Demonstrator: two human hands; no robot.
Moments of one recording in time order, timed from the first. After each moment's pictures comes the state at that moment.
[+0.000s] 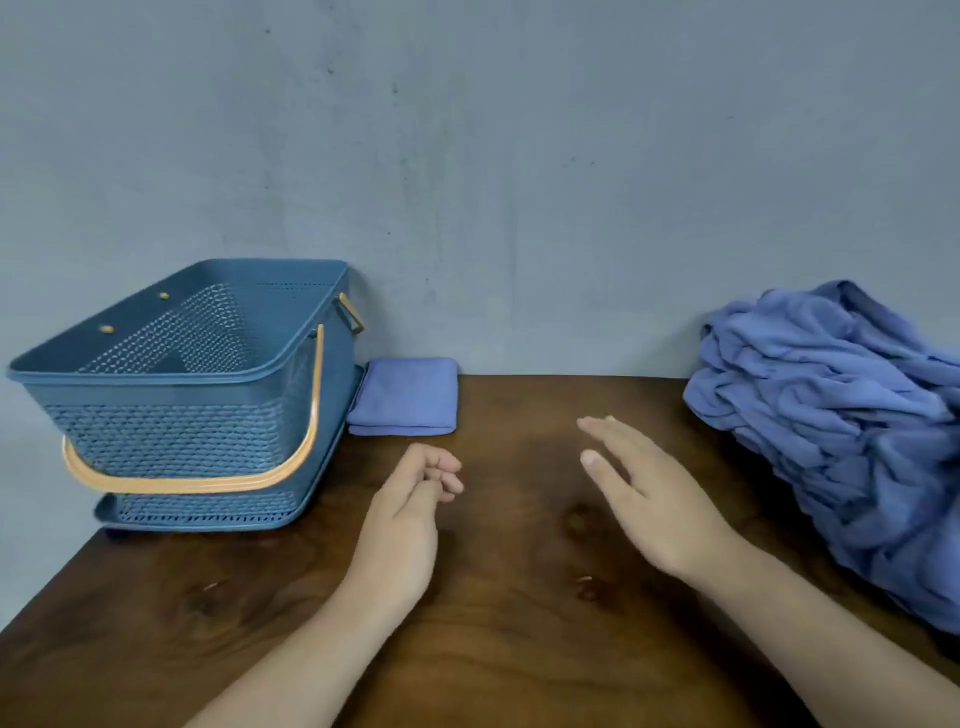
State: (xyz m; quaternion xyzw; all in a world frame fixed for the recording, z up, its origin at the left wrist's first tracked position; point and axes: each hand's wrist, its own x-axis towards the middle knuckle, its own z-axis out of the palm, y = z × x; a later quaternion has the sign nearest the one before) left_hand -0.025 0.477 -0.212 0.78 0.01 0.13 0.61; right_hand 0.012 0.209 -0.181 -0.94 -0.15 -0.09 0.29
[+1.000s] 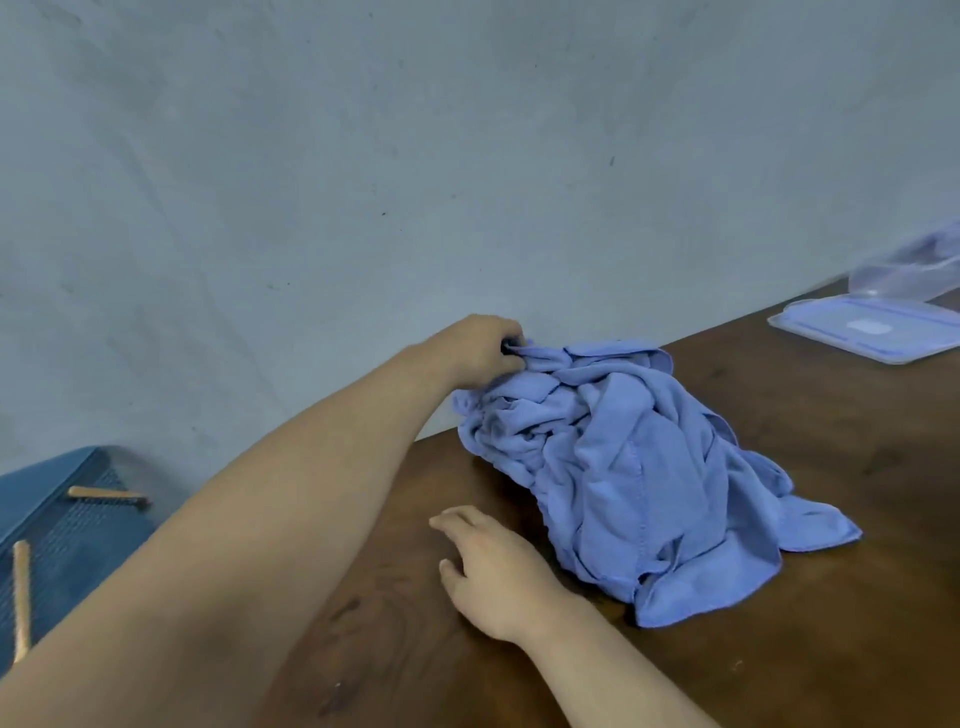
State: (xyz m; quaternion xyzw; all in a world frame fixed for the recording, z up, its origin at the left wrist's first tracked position) left_hand 0.165 0.103 -0.022 0.94 -0.33 0.03 0.03; right_hand 0.009 0.083 -0.221 -0.91 -0.16 -0.08 0.36
